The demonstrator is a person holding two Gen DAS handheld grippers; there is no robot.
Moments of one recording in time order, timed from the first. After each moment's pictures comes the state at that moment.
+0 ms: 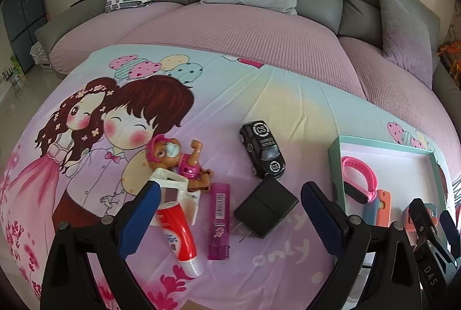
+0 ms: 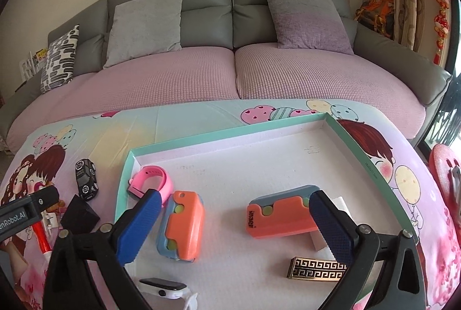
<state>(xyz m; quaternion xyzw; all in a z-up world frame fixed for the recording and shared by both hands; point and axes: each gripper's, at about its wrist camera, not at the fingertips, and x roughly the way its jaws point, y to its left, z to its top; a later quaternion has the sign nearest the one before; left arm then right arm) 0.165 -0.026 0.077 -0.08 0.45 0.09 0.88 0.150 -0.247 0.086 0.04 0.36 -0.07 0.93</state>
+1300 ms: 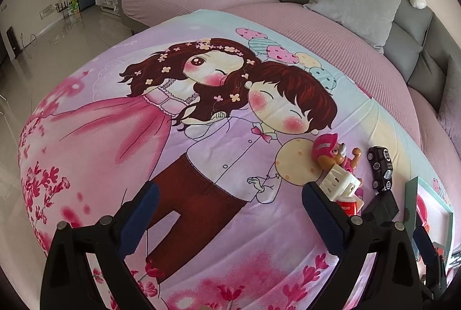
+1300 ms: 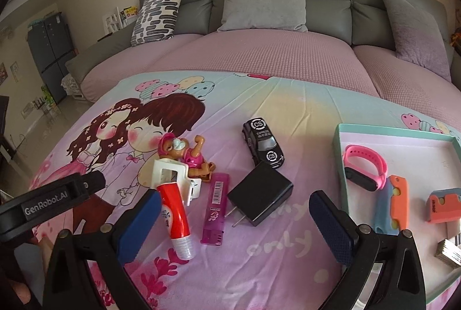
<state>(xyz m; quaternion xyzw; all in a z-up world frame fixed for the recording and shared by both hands) 0.102 0.118 0.057 -0.19 0.46 0.22 0.84 0.144 -0.057 0.063 -0.01 0.40 0.16 0.90</state>
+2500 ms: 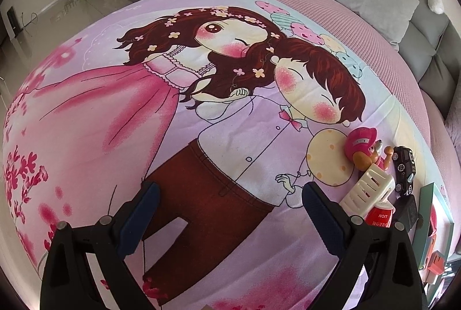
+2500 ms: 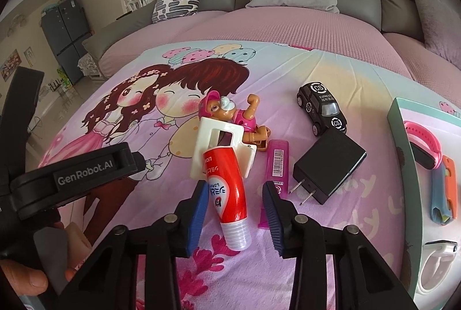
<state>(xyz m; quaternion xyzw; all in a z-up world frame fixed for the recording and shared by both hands) 0.110 0.141 0.021 -0.23 0.48 0.22 0.82 0.138 -0.023 0.034 0.00 0.44 0.21 0.87</state>
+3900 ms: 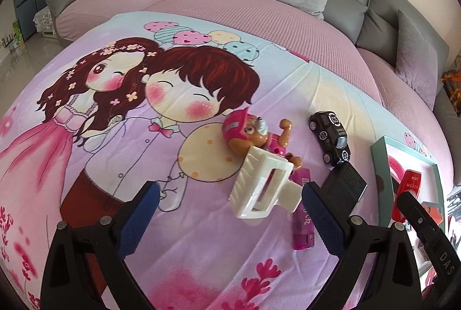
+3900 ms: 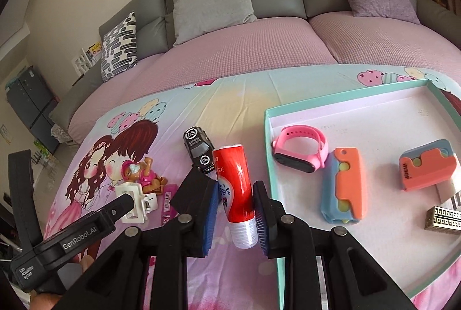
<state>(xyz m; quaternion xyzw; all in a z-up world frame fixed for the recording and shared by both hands) 0.147 0.054 0.042 -0.14 0.46 0.08 0.87 0.154 -0.160 0.068 0.13 0.41 0.09 0.90</state>
